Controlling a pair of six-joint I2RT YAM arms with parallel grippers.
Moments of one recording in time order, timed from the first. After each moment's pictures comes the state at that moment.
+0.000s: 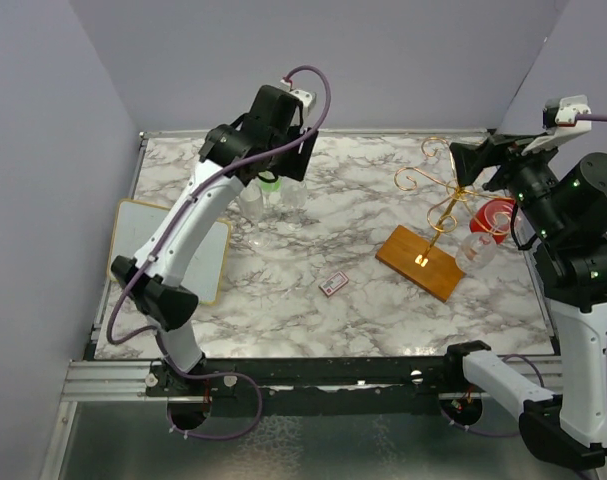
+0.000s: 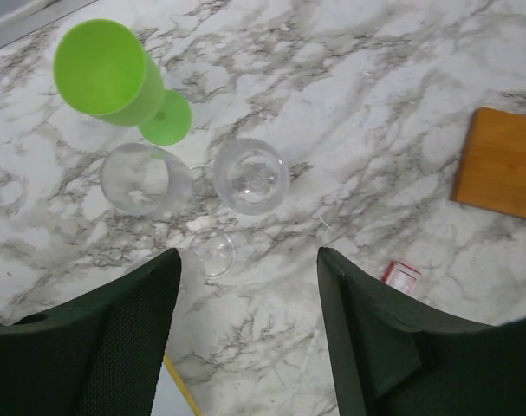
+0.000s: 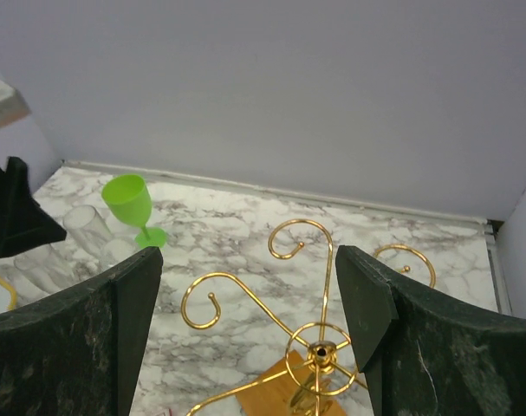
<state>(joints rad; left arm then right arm) -0.60 1.82 2.20 -1.12 -0.19 -0.10 0.16 0.94 1.54 -0.53 -0.12 0.06</state>
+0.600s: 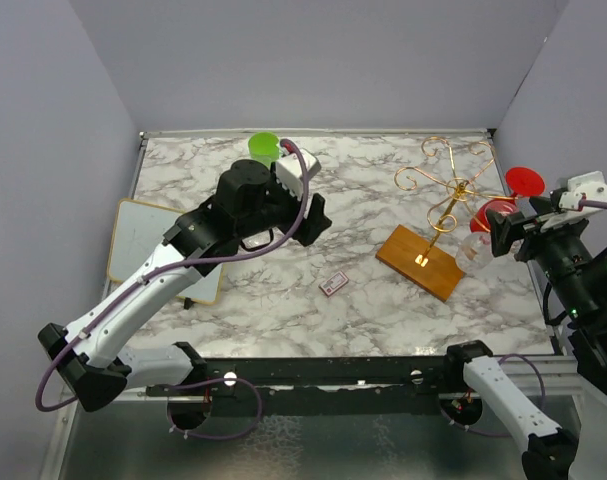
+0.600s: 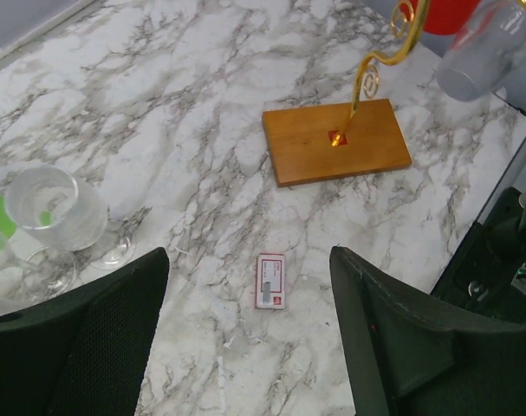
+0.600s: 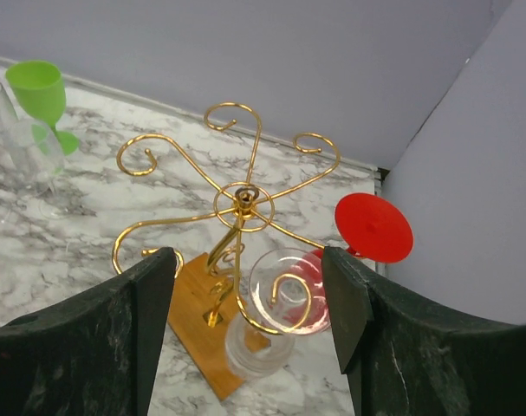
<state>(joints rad) -0.75 1.20 1.38 -0.53 0.15 -0.09 0.19 0.71 1.56 -0.90 0.01 -0.20</state>
